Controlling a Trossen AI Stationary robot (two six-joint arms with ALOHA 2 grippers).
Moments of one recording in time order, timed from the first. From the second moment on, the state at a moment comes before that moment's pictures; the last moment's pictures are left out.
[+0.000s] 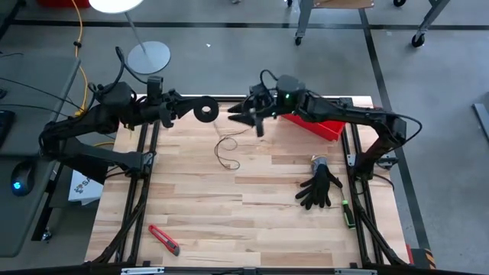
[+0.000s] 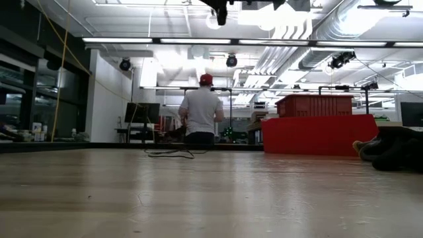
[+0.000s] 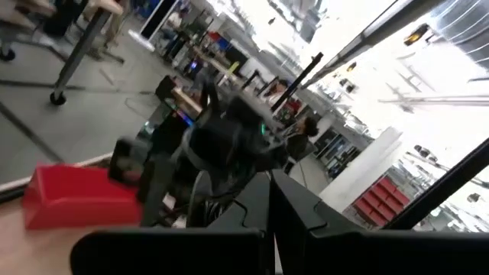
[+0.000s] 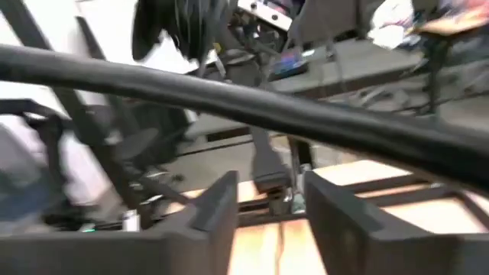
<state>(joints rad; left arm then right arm) 0.11 0.95 1.25 -0.20 -0.16 -0.68 -0.27 1.65 1.45 0.15 -0.41 0.23</state>
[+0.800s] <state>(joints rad) 0.13 1.09 1.40 -0.18 -0.17 -0.59 -0.20 1.70 1.45 0.24 -0.06 0.25</state>
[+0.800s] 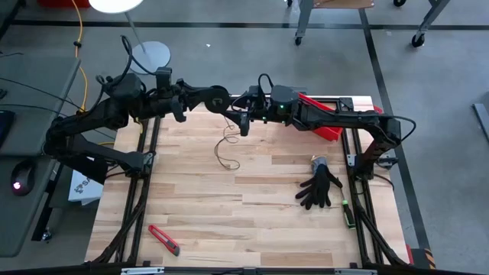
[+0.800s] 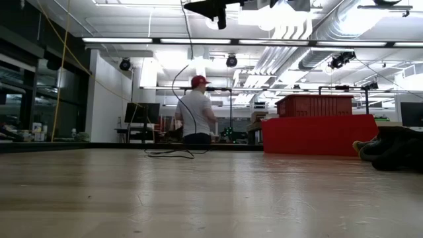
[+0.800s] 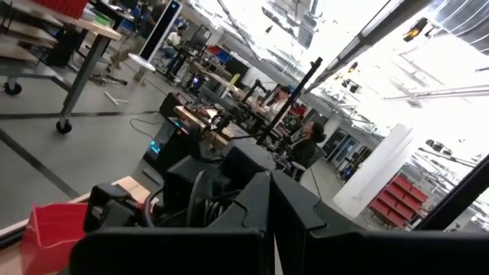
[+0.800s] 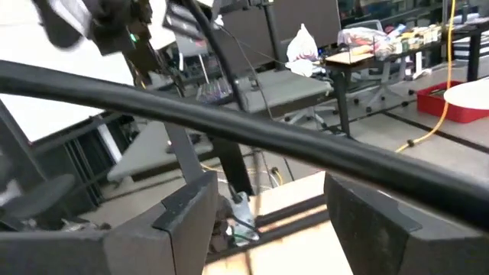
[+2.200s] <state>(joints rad) 0.22 1.12 1.40 -0.03 -0.30 -0.70 0.02 1.72 1.50 0.48 0.09 0.08</state>
